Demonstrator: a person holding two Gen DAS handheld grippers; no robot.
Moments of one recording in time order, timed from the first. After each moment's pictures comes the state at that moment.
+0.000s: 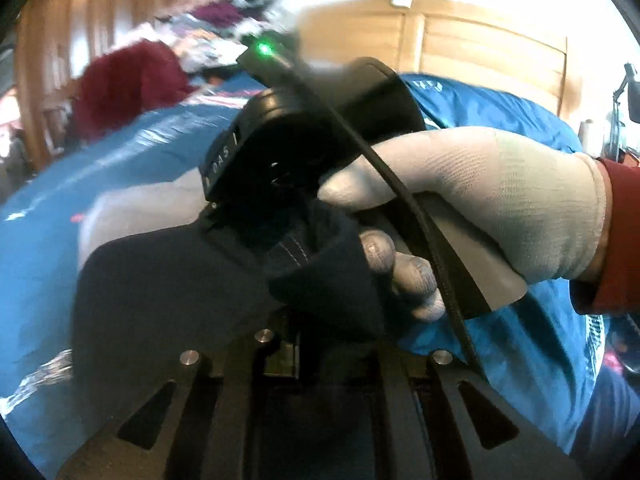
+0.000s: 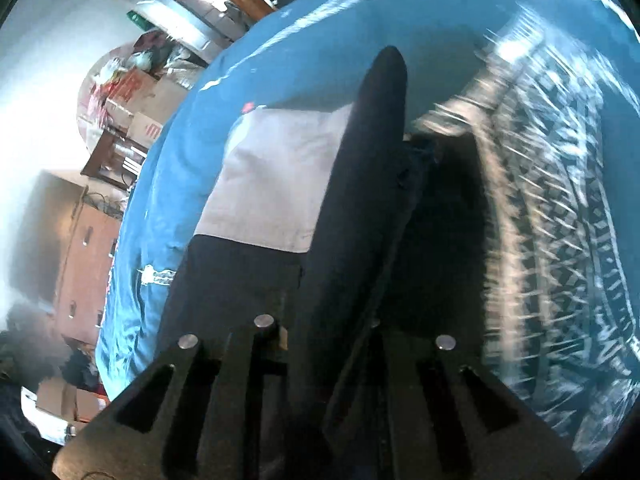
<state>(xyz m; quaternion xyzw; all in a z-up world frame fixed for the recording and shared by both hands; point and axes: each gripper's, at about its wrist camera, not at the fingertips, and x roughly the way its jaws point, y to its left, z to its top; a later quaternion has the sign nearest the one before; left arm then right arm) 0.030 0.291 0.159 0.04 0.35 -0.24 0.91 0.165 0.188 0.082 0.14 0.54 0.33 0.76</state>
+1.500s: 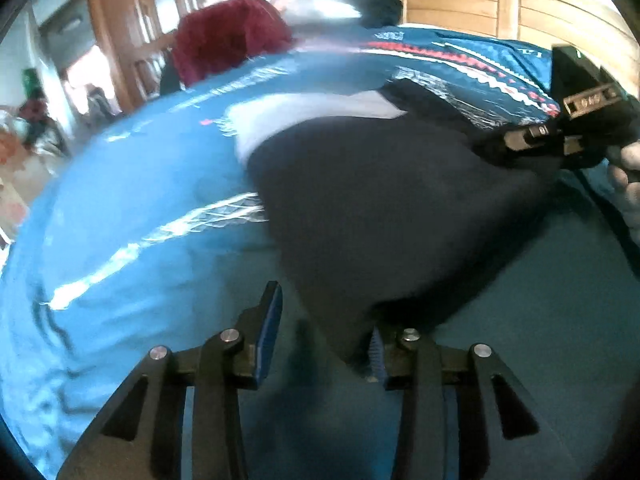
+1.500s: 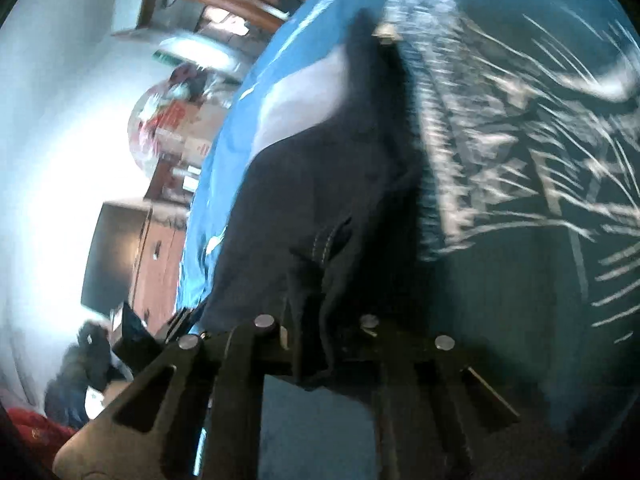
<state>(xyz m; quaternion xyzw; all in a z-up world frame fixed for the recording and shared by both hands) -0.051 0.412 0.117 0.06 0.41 -0.04 0.91 0.072 0.108 0.068 0.28 0.54 0.38 0.70</state>
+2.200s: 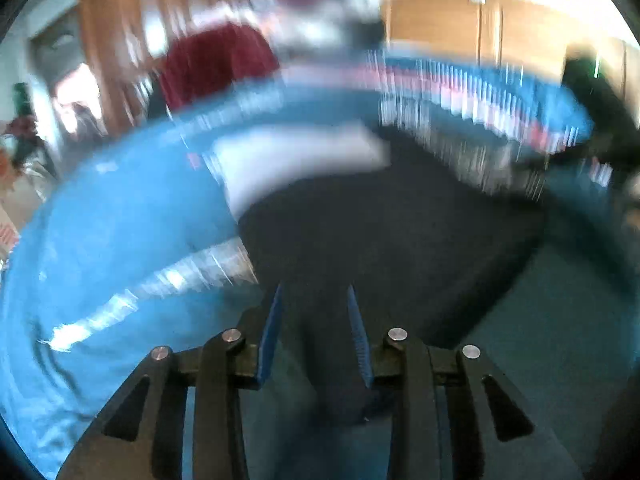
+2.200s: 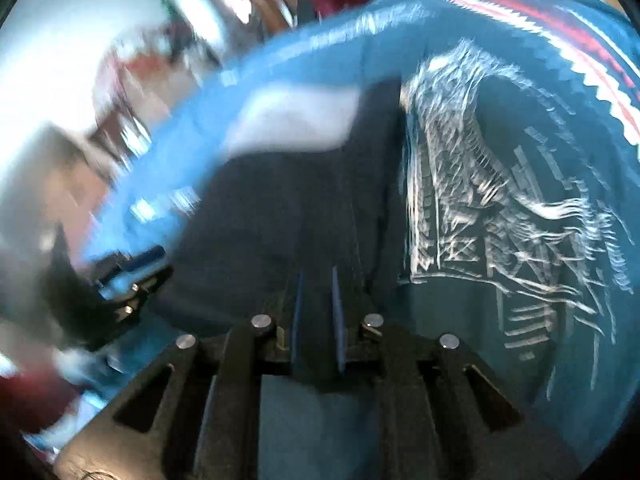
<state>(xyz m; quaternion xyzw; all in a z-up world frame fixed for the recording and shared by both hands) -0.020 0.400 0.121 0.08 0.40 -0.08 0.91 0.043 0.148 0.114 0.02 0.49 0.32 0.81</state>
